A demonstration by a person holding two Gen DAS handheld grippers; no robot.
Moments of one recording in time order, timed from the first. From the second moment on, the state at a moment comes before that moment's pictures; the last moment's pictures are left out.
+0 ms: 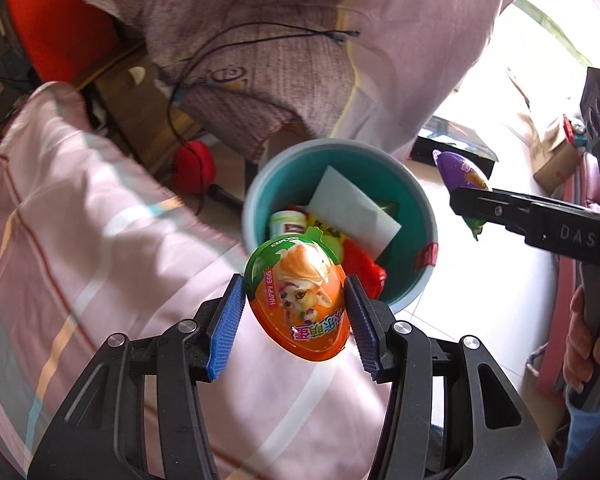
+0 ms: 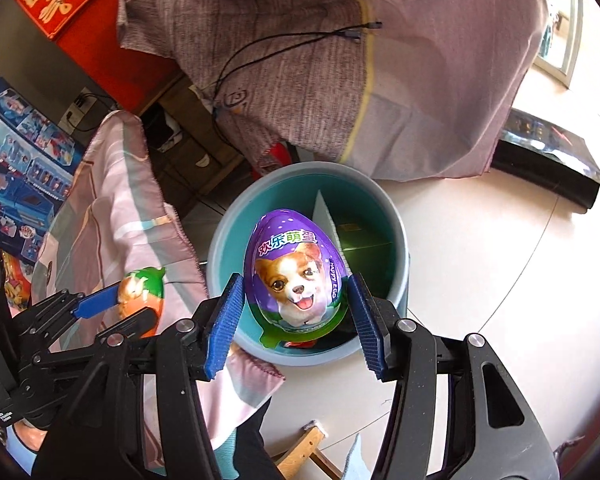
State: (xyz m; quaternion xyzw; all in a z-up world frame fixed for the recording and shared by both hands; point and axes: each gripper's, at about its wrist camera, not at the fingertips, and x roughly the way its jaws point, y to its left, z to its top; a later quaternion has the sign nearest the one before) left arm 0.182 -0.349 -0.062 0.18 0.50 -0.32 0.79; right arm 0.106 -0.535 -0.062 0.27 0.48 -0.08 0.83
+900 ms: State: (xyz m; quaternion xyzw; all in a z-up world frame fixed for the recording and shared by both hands) left arm 0.195 -0.349 -0.079 0.17 0.51 -0.31 0.78; right arm 0.142 -0.516 -0.073 0.24 0.51 -0.06 0.82
